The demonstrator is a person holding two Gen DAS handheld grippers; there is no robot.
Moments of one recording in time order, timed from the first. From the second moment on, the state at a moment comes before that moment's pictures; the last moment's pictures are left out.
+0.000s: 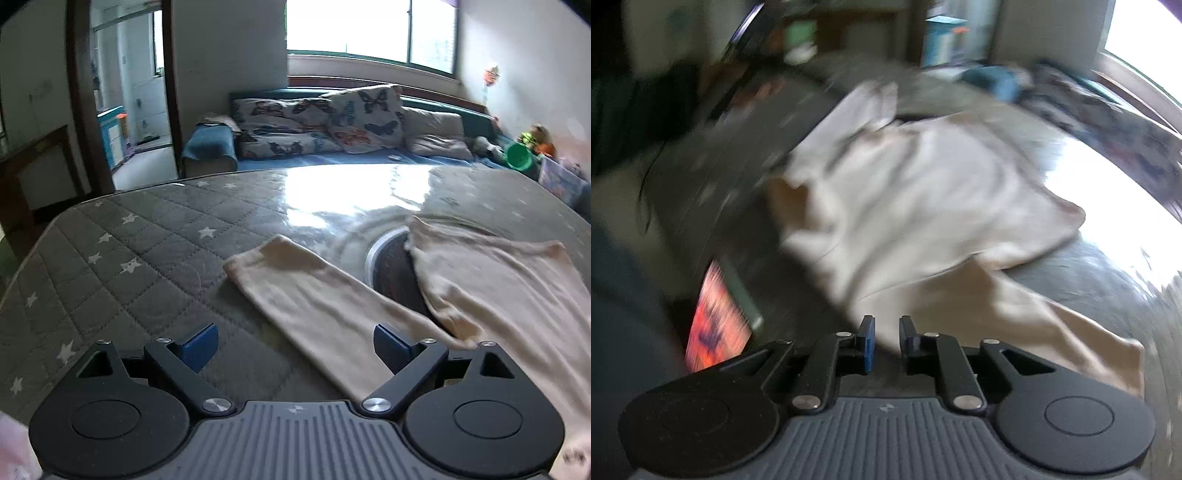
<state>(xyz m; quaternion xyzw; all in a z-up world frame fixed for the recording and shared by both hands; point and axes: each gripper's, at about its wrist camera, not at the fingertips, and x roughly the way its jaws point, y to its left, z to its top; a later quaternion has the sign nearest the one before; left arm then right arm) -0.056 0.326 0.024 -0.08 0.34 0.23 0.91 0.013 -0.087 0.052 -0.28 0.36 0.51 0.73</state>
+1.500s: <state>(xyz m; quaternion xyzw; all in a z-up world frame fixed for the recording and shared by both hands) -0.053 0.336 0.013 -0.05 0.34 0.30 0.89 0.130 -0.096 0.033 -0.13 0.34 0.31 0.88</state>
